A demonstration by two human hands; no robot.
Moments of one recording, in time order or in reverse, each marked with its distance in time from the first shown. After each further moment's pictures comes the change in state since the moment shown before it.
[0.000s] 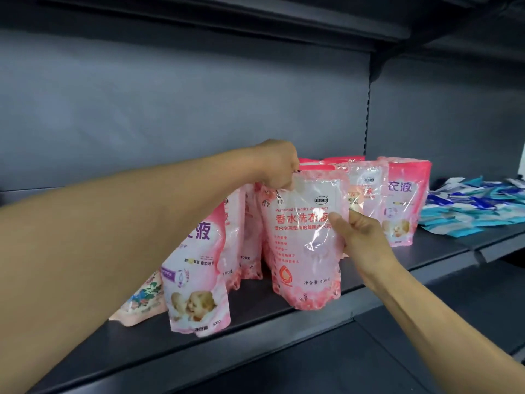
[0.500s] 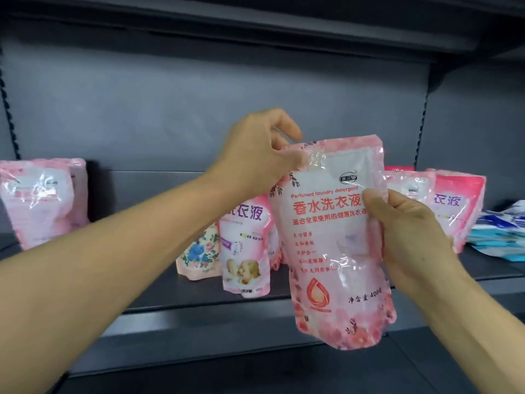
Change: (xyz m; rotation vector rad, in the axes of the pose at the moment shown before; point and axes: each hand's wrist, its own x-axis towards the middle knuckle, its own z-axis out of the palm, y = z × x) left_hand -0.153 -0.005 -0.019 -0.755 0.638 -0.092; right_hand -0.081 -0.091 0.022 0.353 -0.209 0.031
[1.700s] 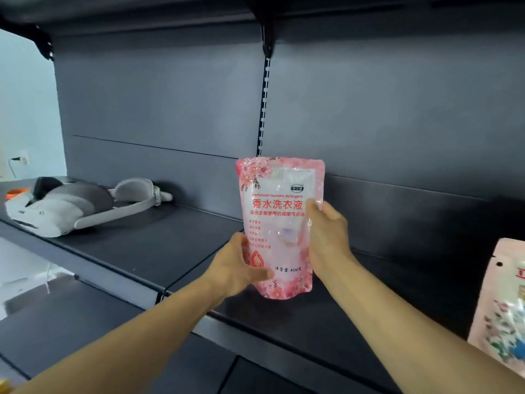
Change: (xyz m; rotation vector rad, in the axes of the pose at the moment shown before) left_hand -0.152 -0.333 -0.289 0.083 0.265 -0.822; right_hand 0.064 0.210 0.454 0.106 -0.318 0.270
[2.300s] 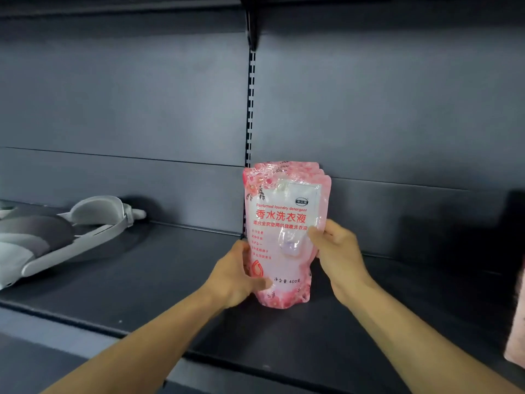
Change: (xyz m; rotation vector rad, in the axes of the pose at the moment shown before) left_hand 0.074 -0.036 -0.029 0.130 -0.182 0.099; right_hand 0.027 0.037 0.011 -0.306 0.084 -0.061
